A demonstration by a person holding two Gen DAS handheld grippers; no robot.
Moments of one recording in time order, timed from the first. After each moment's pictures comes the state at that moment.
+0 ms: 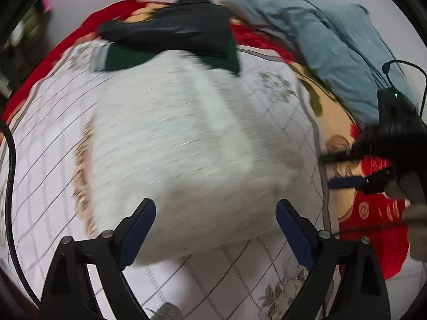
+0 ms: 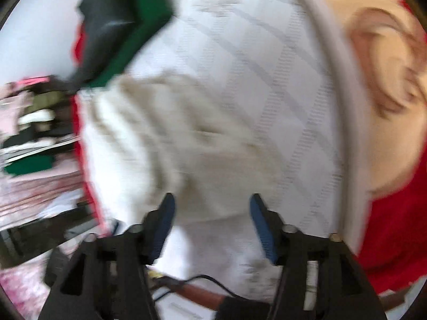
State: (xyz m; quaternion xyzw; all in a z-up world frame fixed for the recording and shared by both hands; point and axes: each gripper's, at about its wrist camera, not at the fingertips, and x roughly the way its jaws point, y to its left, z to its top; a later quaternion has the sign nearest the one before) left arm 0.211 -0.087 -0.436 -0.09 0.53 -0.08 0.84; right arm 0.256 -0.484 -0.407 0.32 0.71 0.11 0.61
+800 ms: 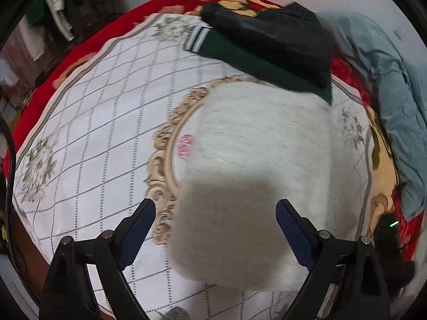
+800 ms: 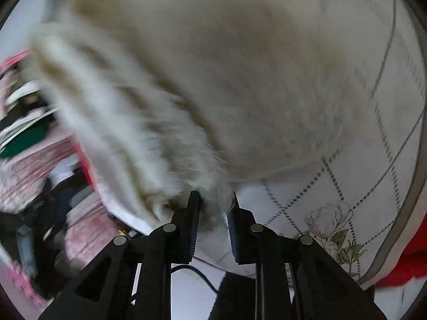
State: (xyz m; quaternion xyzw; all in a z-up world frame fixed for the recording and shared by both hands) left arm 0.245 -0.016 -0.428 -0.15 0.57 0.09 0.80; right arm 0.226 -0.398 -0.476 0.30 0.79 0.14 0.52
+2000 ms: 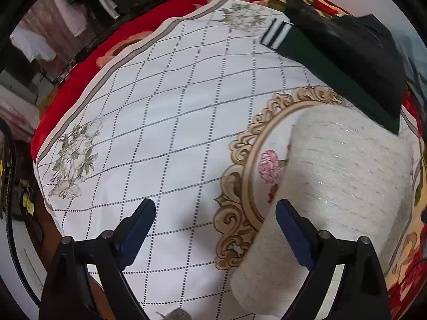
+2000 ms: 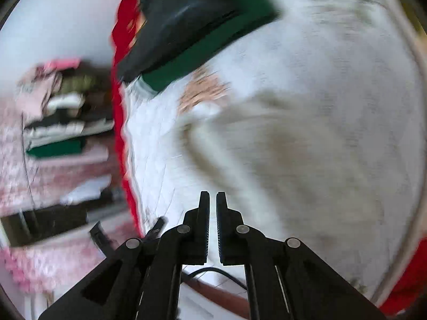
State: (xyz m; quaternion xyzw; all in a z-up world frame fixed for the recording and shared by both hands) left arm 0.263 0.072 -0.457 -0.16 0.60 0.23 0.75; right arm 0.375 -0.296 -0.403 0.29 0.72 0.17 0.61
